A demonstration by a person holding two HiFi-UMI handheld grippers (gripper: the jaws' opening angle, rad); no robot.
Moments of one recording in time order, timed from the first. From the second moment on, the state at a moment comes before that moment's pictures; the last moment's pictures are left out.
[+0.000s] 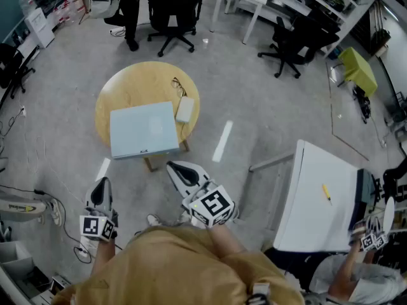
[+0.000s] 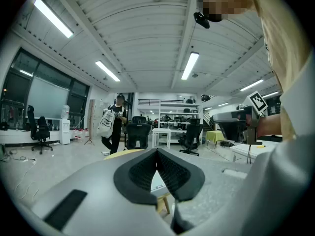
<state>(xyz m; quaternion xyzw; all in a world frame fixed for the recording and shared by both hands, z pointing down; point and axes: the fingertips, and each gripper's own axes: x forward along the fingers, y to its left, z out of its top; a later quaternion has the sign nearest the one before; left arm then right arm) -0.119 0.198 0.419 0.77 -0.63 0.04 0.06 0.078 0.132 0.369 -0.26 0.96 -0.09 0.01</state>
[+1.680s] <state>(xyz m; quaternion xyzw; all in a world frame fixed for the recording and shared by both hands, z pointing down) -0.198 0.071 0.427 0.80 -0.58 -0.01 0.11 -0.016 0.047 0.412 -0.28 0.95 -0.16 -0.05</state>
